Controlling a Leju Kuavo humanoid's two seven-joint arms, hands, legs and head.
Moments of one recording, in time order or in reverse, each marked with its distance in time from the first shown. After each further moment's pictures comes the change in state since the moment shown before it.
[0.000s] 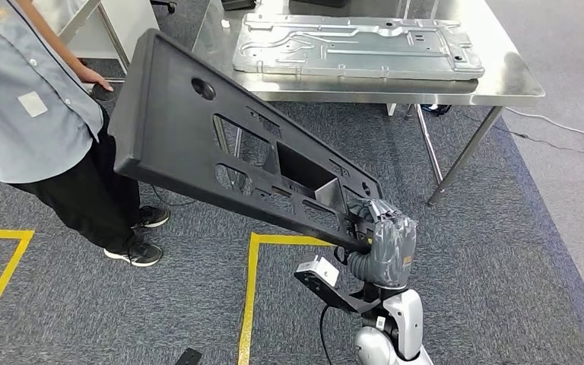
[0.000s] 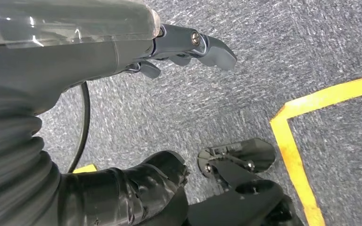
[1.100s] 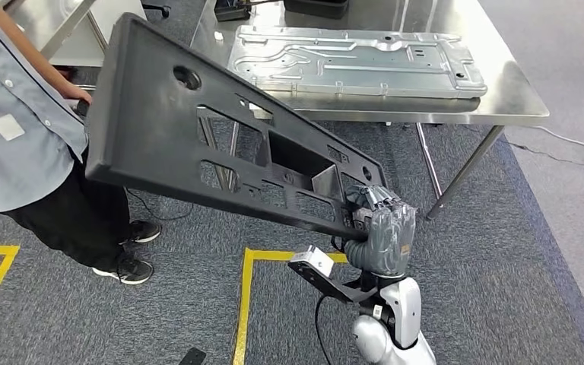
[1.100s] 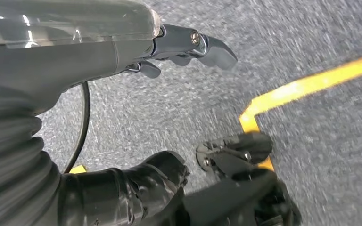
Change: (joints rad) left arm -0.006 -0.006 0.000 0.000 -0.028 -0.017 0.012; right arm -0.053 0.012 0.000 0.008 0.021 0.000 0.020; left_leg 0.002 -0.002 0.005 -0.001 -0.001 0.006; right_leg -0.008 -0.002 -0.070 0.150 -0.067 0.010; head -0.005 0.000
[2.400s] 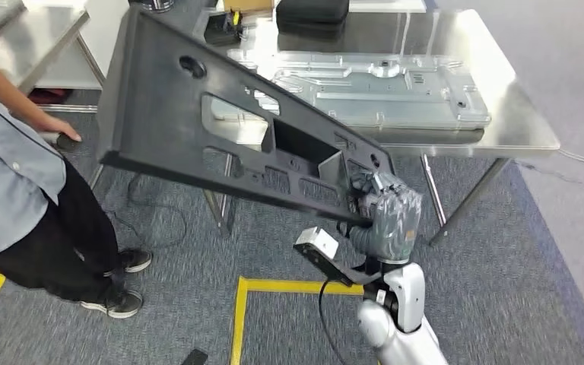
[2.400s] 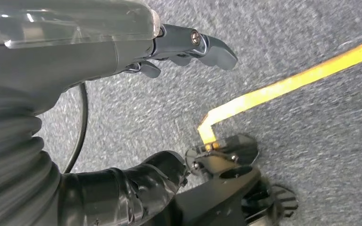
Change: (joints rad) left arm -0.009 0.000 -0.002 0.000 -0.033 -0.010 0.008; right arm -0.078 -0.008 -0.011 0.042 -0.001 0.000 0.037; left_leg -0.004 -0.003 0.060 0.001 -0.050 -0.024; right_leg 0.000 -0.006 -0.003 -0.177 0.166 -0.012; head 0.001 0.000
